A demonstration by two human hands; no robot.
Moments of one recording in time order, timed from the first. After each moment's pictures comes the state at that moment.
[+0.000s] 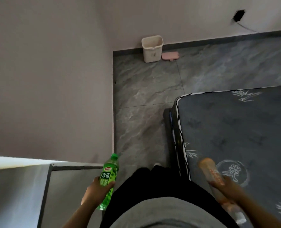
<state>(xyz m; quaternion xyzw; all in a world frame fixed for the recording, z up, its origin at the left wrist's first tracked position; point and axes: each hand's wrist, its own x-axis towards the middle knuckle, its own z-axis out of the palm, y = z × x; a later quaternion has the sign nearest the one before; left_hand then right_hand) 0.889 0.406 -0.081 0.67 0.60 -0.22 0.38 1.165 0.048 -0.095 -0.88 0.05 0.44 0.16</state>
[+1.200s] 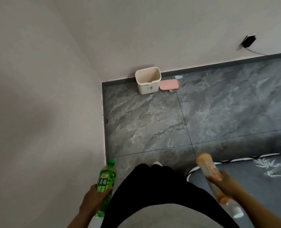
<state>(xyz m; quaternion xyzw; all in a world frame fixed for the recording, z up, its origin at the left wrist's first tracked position) 1.297 0.728 -0.099 0.66 0.59 -0.26 0.39 1.582 0.368 -0.092 -0.88 0.08 0.44 0.18</state>
